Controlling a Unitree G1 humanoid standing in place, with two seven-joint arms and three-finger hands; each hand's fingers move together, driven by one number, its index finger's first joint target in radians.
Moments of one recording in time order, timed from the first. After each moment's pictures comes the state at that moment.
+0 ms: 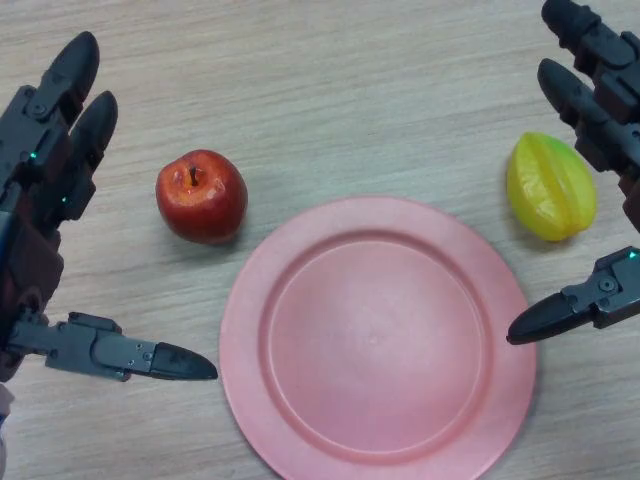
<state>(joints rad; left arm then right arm) 0.07 0.23 0.24 -0.74 -0.19 0.28 -0.27 -0.17 -0.34 -0.16 -0.68 0.18 0.48 0.32</state>
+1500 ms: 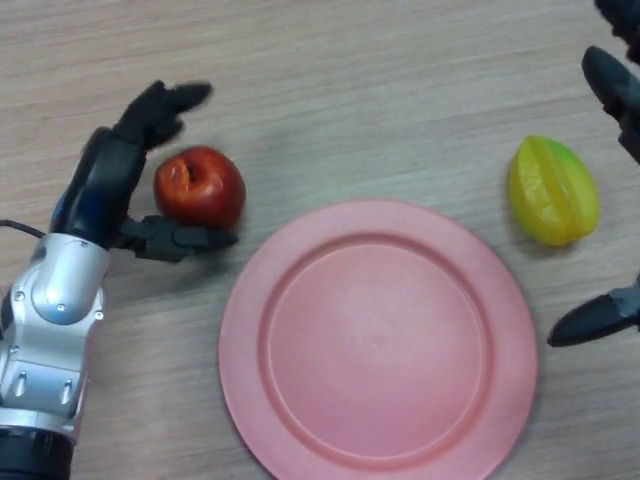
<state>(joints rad) -0.41 0.29 0.03 0.25 0.30 -0.09 -0.08 -0.12 -0.36 -0.29 -0.75 0.28 0.48 0.34</state>
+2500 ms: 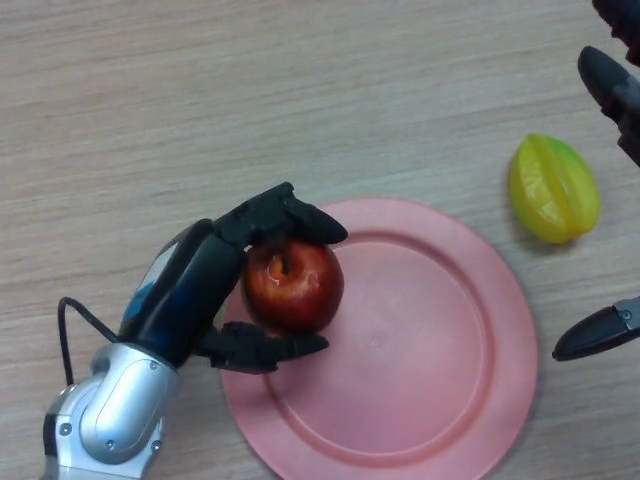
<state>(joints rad) -0.03 0.19 -0.17 -0.44 0.41 0.14 -0.25 -0.12 -0.37 -0.28 -0.76 0.27 0.48 0.36</state>
